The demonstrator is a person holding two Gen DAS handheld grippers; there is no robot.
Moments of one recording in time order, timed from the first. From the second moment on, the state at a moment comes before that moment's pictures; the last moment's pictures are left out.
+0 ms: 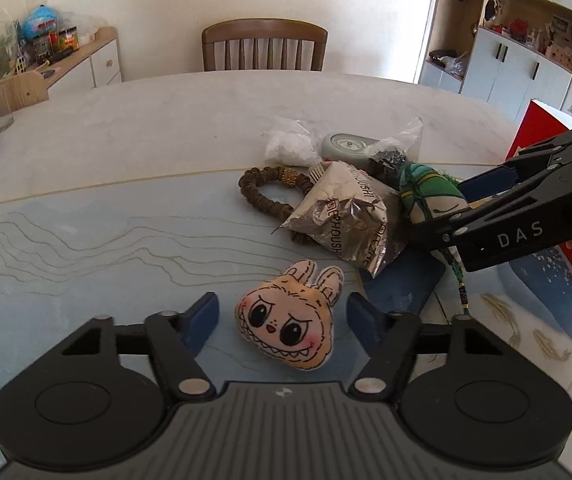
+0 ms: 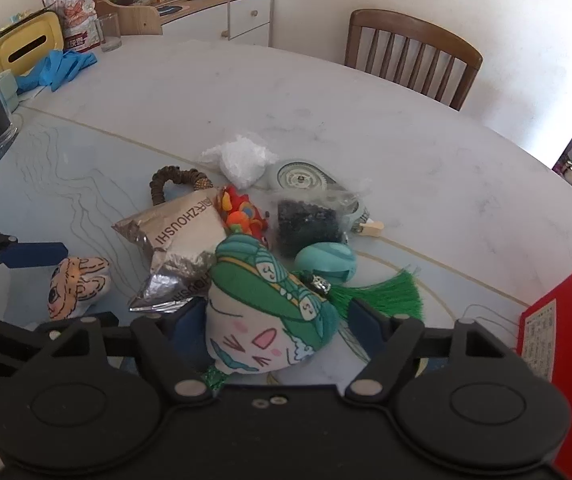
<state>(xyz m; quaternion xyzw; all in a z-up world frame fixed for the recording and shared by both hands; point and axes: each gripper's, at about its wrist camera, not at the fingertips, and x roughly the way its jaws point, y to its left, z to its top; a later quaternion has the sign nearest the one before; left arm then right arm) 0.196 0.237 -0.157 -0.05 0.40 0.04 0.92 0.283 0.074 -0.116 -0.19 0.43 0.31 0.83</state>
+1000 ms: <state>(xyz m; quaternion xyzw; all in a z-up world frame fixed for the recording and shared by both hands) 0.192 0.206 -0.082 -0.03 0.37 0.02 0.93 0.248 0.013 -0.050 -0.10 0.40 0.31 0.86</state>
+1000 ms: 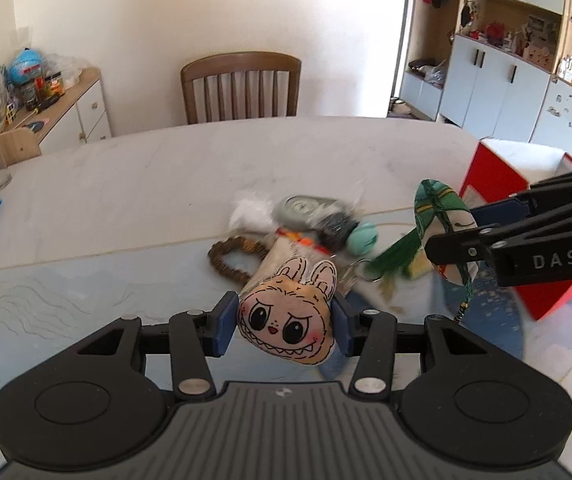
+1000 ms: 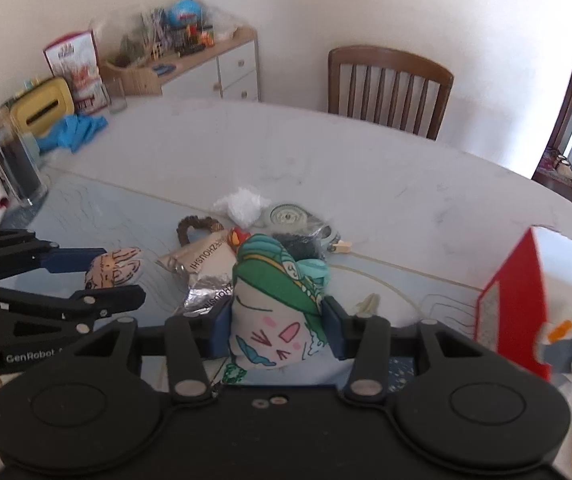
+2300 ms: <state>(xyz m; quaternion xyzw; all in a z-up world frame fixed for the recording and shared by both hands) 0.265 -0.008 0.004 0.06 0.33 -0.11 0.93 0.251 -0.242 0.044 -0.02 0.34 0.15 0.93</state>
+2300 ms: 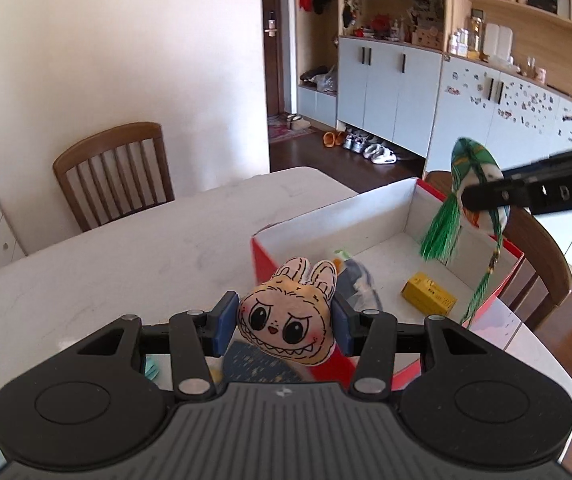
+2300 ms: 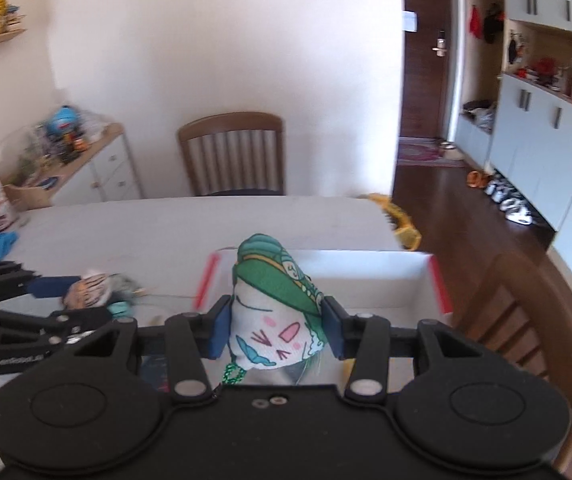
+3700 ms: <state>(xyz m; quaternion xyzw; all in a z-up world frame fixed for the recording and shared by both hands) 0.383 -0.152 -0.118 0.11 0.54 -0.15 0.82 0.353 -0.282 -0.083 -0.08 0.46 0.20 0.86</state>
